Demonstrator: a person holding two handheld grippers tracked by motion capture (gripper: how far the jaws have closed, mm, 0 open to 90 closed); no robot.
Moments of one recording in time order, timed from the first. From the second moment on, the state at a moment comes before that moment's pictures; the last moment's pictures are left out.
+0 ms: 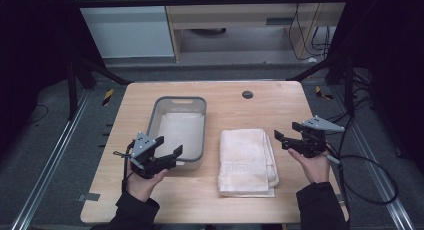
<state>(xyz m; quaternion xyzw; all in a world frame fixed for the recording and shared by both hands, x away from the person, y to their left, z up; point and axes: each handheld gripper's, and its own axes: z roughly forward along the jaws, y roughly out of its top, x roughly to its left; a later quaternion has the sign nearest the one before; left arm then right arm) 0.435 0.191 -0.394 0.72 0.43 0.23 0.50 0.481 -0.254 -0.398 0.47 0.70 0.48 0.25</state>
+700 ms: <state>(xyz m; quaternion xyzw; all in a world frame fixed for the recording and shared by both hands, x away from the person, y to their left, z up) 0.434 0.138 -0.403 0.75 0.40 0.19 0.50 0.499 -0.238 -0.407 0.46 0.72 0.47 0.23</state>
